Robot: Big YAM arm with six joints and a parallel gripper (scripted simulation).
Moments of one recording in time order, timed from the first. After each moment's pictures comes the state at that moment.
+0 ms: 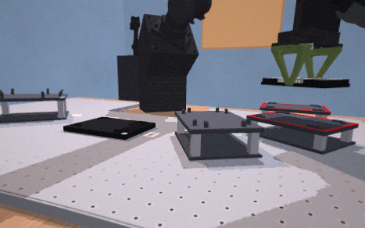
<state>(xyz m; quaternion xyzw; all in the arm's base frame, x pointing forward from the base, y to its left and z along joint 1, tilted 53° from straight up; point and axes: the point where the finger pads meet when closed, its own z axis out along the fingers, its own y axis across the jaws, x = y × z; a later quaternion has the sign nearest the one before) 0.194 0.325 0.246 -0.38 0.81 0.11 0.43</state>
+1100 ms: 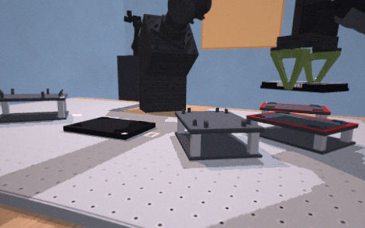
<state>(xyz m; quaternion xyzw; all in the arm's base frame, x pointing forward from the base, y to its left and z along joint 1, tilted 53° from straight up) 0.199 0.328 0.241 -0.38 0.81 0.11 0.43</state>
